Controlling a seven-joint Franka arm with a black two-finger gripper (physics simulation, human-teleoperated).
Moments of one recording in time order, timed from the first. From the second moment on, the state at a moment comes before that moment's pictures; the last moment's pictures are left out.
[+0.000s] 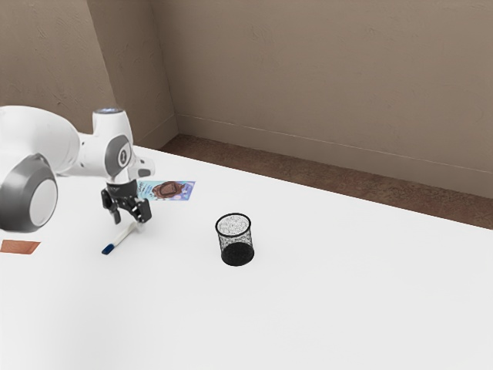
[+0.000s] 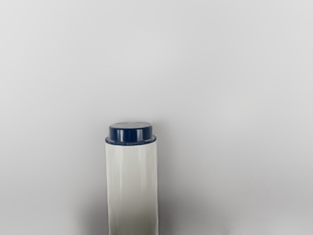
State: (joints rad) arm 0.01 0.65 0.36 -1.64 -0.19 2.13 0.42
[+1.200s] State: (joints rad) arm 0.00 0.51 0.33 -1.70 -0.18 2.25 0.45
